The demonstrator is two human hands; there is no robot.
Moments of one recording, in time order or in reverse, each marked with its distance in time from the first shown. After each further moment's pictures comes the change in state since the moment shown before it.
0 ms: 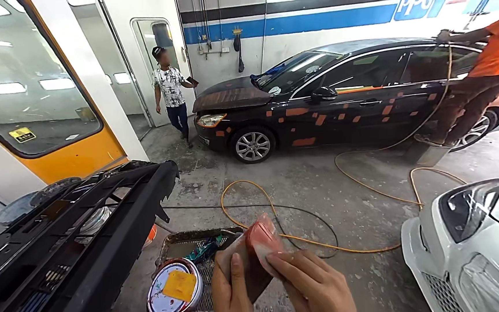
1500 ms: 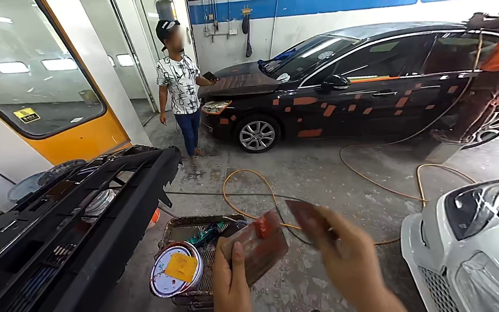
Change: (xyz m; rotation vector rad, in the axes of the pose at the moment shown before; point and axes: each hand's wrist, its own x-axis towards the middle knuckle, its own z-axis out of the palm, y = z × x) left_hand 0.006 -0.013 -0.011 0.063 -0.068 -0.030; right_hand 0.024 0.039 -0.019 0.022 -0.047 0.211
